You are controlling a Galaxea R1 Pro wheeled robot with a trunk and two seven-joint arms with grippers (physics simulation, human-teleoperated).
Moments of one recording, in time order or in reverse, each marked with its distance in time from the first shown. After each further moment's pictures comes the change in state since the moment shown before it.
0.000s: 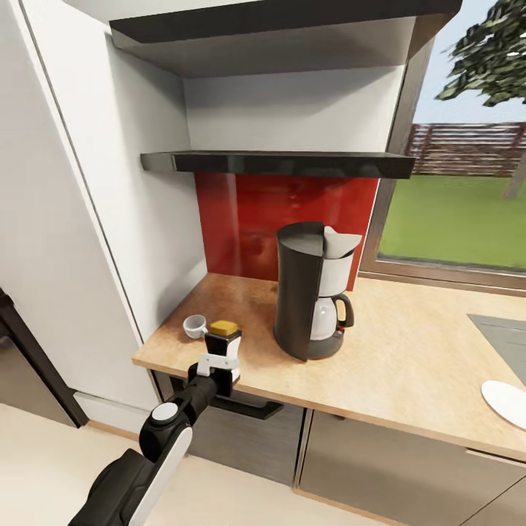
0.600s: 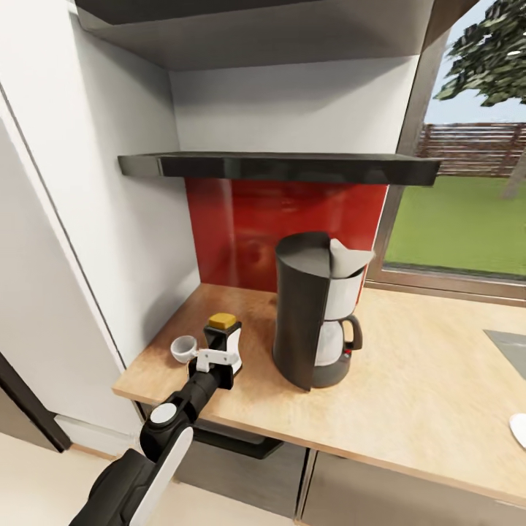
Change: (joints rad) left arm 0.000 -0.004 0.001 0.001 0.001 -0.102 -0.008; right arm 0.000 -0.010 0.002 0.010 0.002 0.000 0.000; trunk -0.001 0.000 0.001
